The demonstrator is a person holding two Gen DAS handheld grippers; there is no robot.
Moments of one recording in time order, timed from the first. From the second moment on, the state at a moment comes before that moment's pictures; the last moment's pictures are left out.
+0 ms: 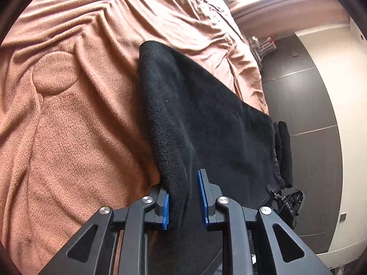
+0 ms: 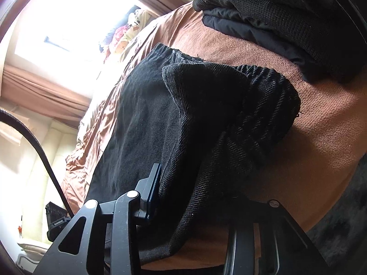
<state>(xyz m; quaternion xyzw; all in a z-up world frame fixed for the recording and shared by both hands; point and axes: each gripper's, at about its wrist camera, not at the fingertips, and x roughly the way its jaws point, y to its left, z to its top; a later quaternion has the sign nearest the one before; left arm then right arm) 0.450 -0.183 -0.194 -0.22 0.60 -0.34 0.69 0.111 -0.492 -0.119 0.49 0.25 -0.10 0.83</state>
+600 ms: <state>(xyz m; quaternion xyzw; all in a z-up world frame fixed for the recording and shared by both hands) 0.445 -0.178 -0.184 -0.24 0.59 -0.34 0.69 0.120 -0.492 -0.123 0.51 0.22 -0.07 0.83</state>
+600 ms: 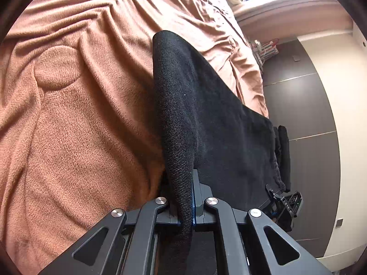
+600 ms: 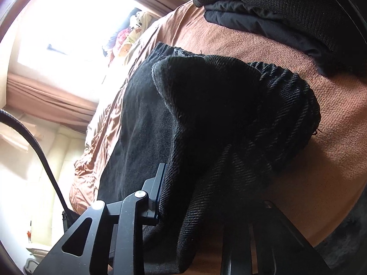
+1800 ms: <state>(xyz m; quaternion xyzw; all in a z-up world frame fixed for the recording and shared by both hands) 0.456 0.069 -0.160 -0.34 0.53 -0.25 0.73 0.246 -0.299 -0.070 0.47 0.30 0.04 0.83</state>
